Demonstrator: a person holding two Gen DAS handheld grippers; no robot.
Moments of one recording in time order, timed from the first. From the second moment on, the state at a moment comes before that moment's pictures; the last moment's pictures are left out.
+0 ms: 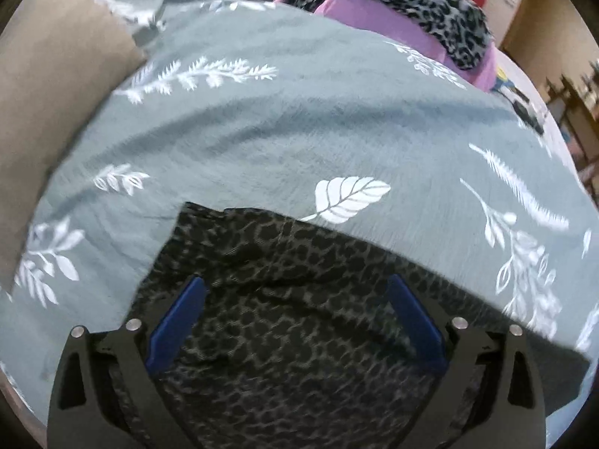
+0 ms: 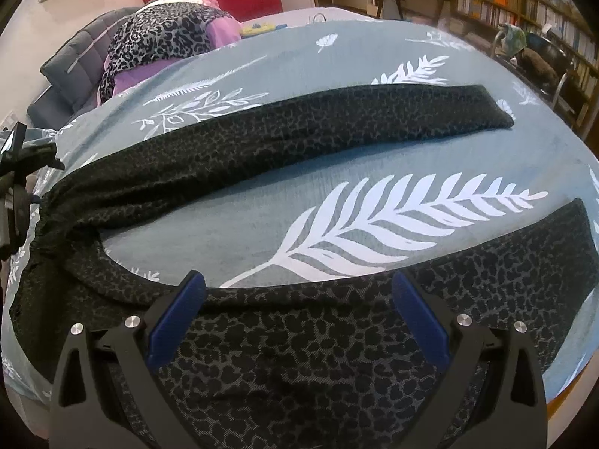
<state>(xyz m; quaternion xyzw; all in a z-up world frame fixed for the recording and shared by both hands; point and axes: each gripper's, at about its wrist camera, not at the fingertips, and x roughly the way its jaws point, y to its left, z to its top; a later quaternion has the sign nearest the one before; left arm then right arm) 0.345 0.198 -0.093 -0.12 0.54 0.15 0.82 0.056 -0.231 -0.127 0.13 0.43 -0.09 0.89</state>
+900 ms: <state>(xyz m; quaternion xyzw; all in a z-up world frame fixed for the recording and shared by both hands) 0.401 0.190 -0.127 -0.14 0.59 0.27 0.75 0.062 -0.249 -0.135 0.16 0.43 -0.09 0.88</state>
